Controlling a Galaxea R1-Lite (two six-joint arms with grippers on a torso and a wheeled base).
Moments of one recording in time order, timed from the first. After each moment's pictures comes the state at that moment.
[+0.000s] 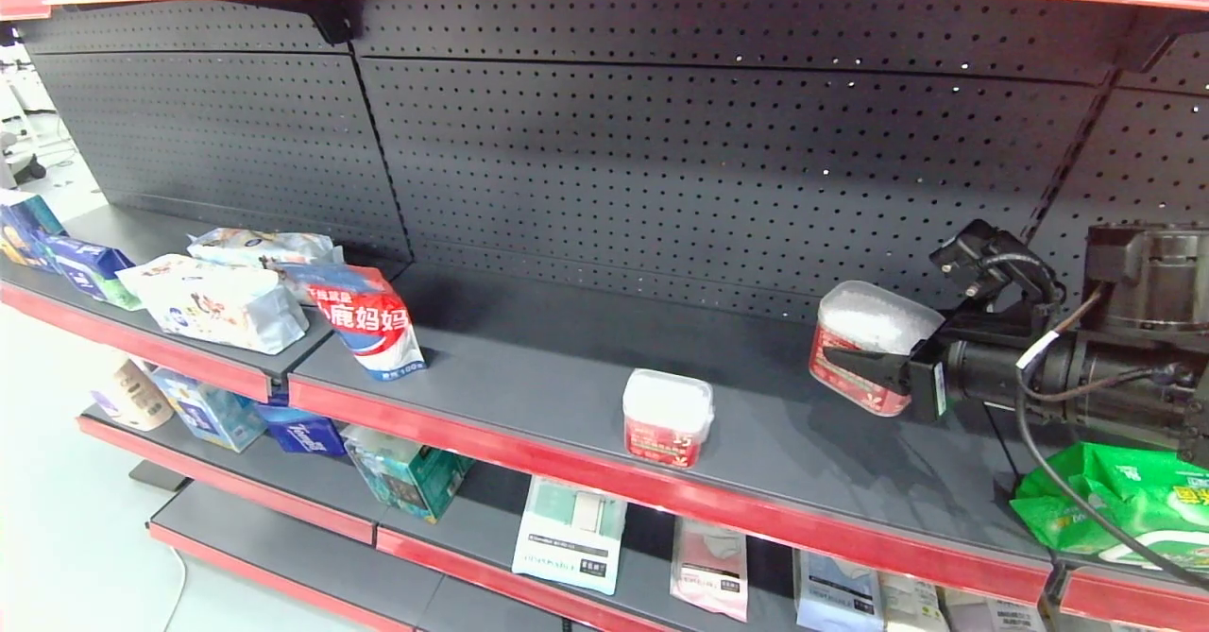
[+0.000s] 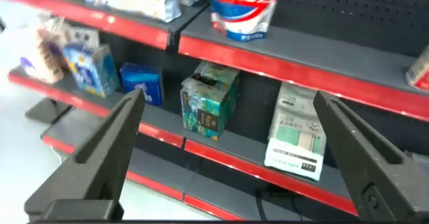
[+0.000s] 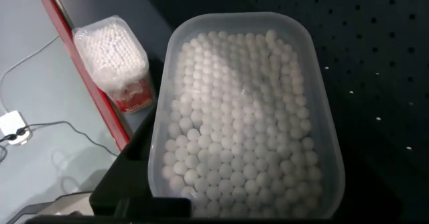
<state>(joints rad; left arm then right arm) -0.11 0.10 0.00 -0.03 0.19 -0.09 0.20 1.59 -0.67 -0.53 0.36 -0.31</state>
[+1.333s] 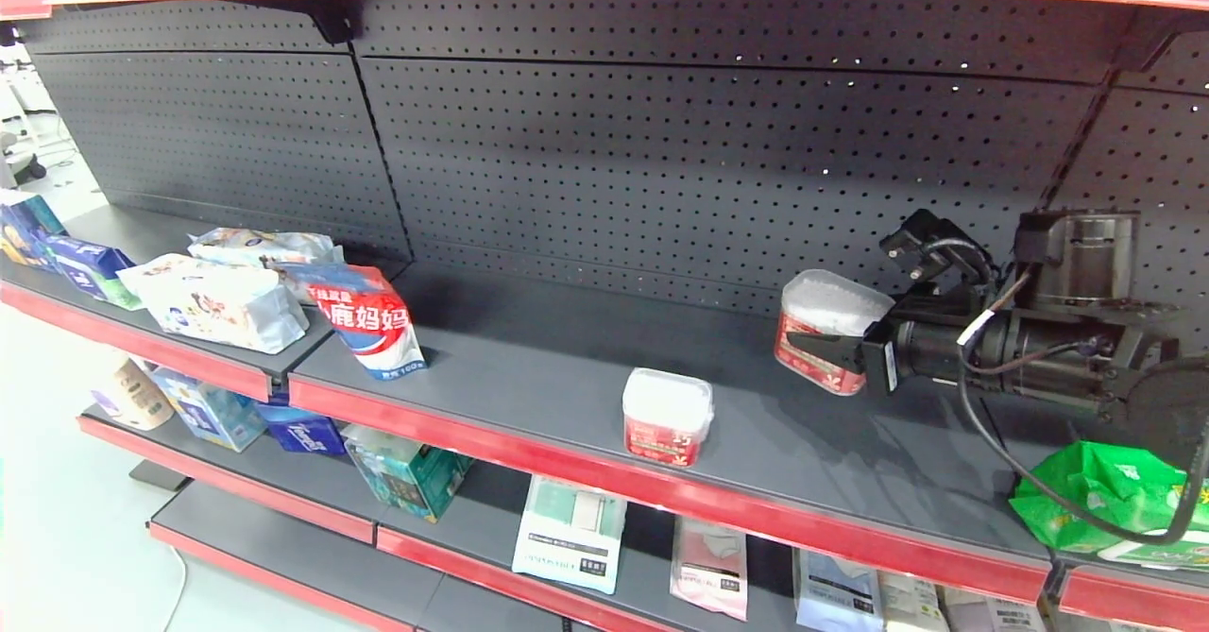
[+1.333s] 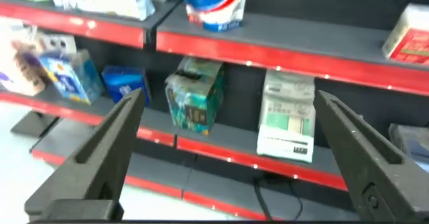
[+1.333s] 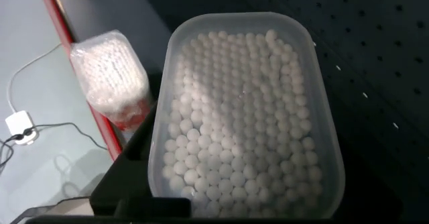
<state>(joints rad) 0.02 0.06 0.00 0.00 -0.05 -0.01 0.23 1.71 -0.78 -0.55 0.40 -0.31</state>
